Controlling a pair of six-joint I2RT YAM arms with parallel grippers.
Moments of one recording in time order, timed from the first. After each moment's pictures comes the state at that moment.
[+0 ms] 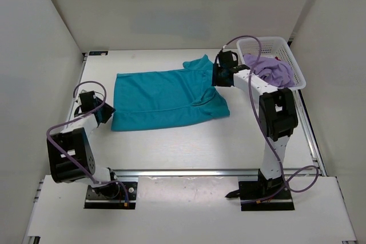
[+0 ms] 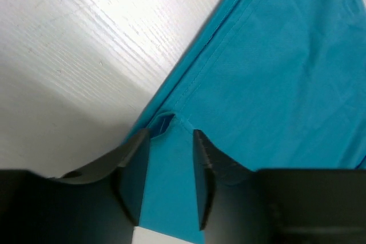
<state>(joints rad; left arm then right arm) 0.24 1.44 0.67 -0.05 0.07 -0.73 0.33 1.99 1.54 -0.42 0.09 0.31</state>
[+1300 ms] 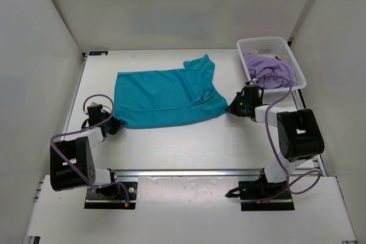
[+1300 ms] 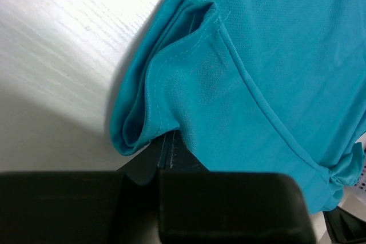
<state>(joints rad) 0.19 1.35 0.44 0.07 0.18 -0.81 0.15 1.66 0.75 0.11 -0.20 0.61</state>
